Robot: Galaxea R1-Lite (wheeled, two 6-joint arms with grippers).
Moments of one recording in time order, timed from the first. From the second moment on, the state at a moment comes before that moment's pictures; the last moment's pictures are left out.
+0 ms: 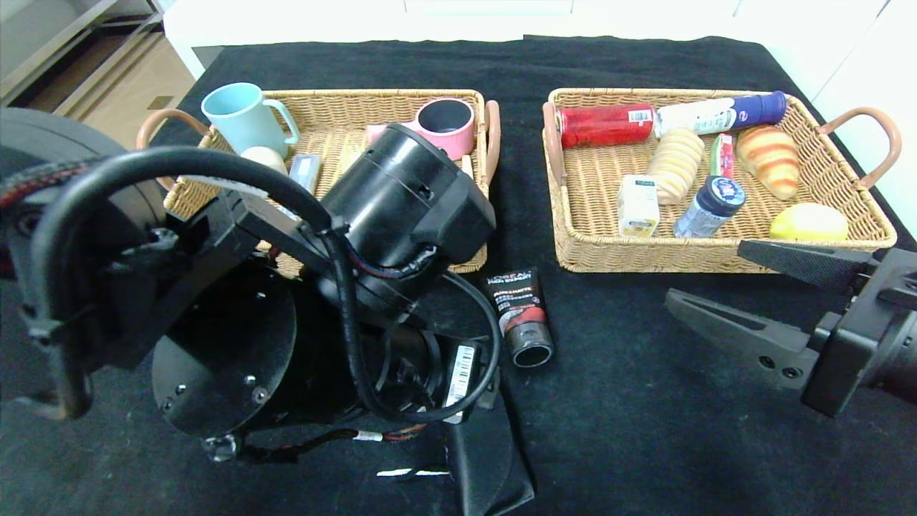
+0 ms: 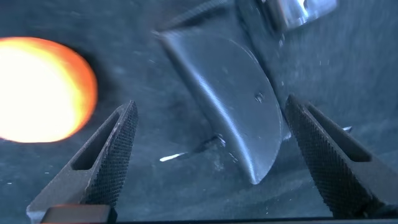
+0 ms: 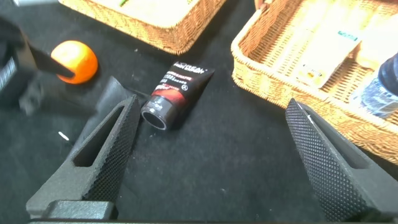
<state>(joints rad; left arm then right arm) -0.91 1.70 -1.50 0.69 0.39 -0.50 0.66 1.22 -0.72 -0.45 -0.04 -0.07</state>
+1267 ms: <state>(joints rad) -0.99 1.83 -1.48 0.68 0.45 -0.66 0.66 1.21 -0.71 -0.44 -0.04 -0.07</state>
